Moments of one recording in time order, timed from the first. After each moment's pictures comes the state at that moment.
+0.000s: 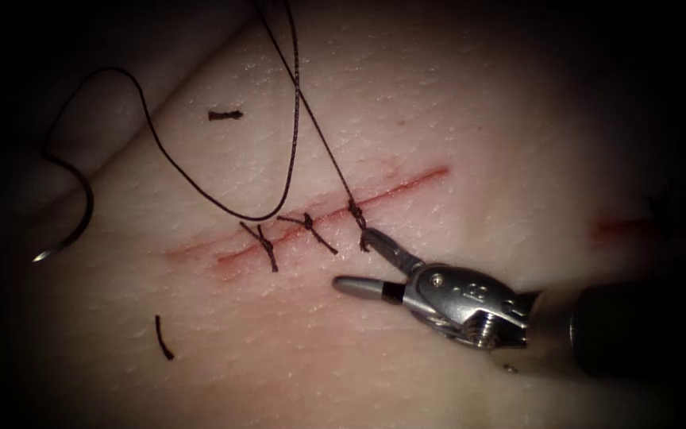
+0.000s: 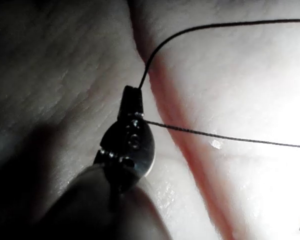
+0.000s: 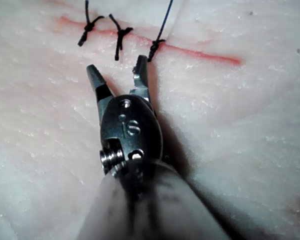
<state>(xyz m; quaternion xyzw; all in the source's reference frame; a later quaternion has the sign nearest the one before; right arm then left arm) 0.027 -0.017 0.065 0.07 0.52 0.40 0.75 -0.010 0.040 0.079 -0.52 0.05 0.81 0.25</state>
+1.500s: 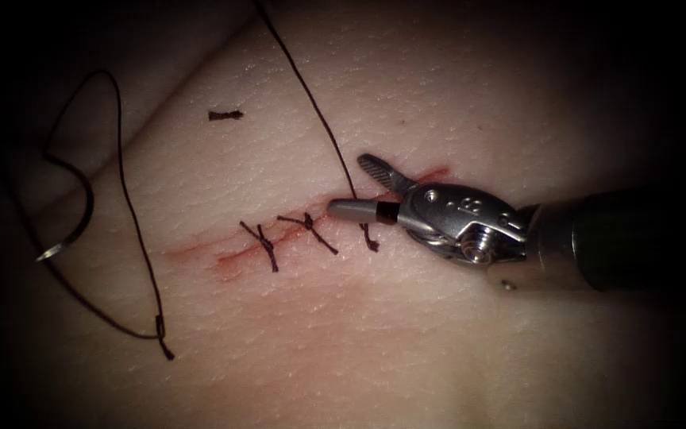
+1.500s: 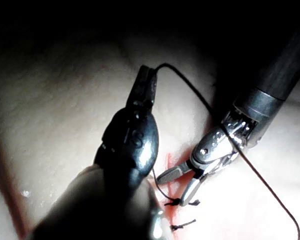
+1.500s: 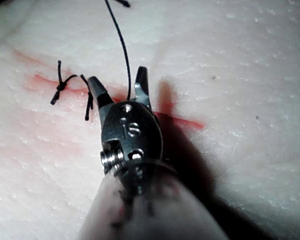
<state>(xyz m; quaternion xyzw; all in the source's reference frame) 0.029 -0.010 0.066 0.12 0.48 0.36 0.79 -0.018 0.027 0.044 -0.68 -0.03 0.71 0.18</state>
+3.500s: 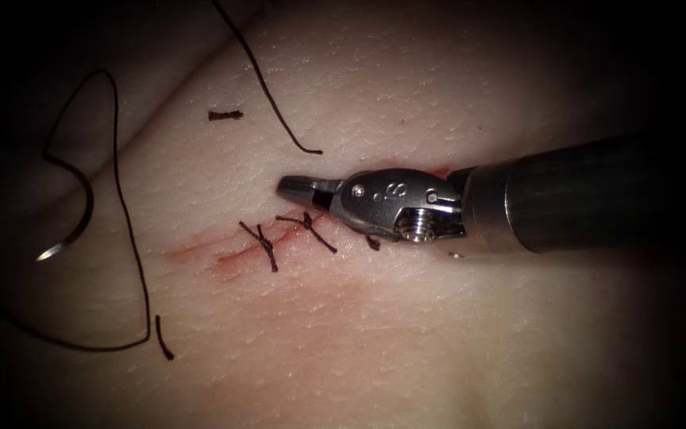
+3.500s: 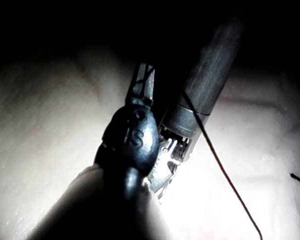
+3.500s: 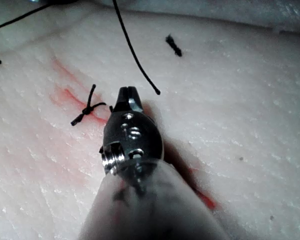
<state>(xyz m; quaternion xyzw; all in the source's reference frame) 0.035 -0.009 0.065 0.06 0.51 0.23 0.83 -0.020 0.023 0.037 -0.70 -0.03 0.70 0.16</state>
